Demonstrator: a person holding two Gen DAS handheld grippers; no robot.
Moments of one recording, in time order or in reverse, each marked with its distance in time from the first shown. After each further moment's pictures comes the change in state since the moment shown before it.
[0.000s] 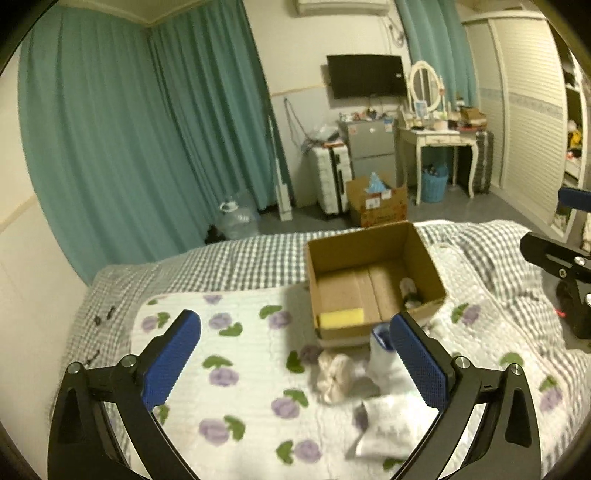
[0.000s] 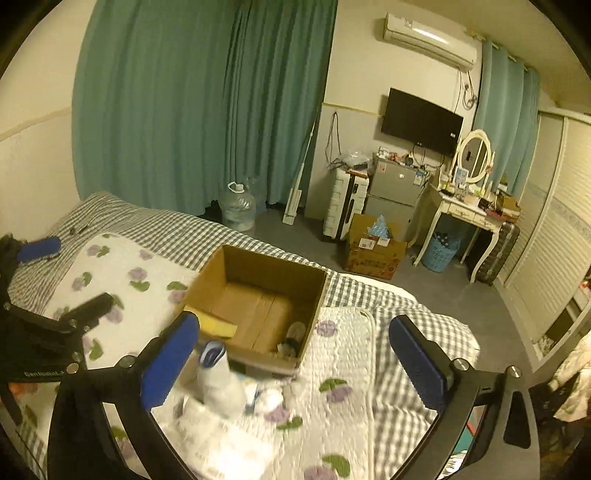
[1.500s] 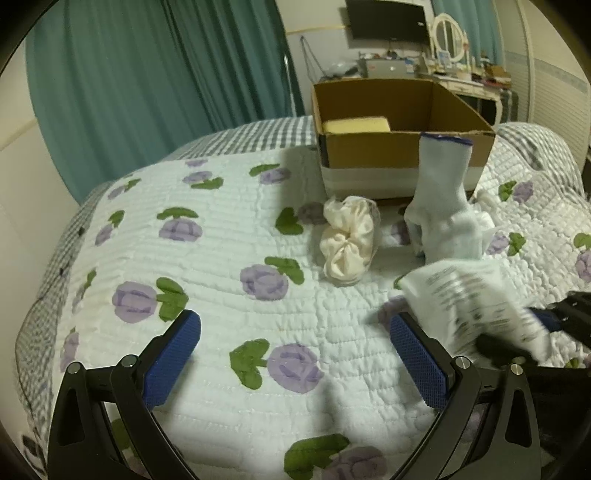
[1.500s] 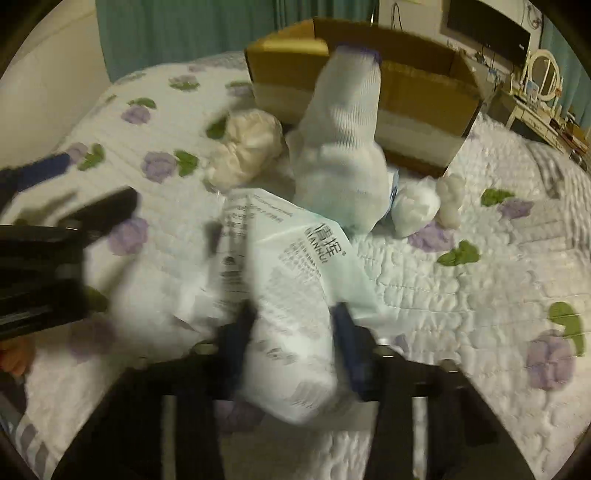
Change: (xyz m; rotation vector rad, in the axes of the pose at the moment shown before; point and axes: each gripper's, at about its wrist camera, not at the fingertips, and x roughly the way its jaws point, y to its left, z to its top) left arm 0.100 -0.020 -0.180 -0.048 0.186 0.068; right arm 0.144 0.102 -0.221 -0.007 0.340 0.248
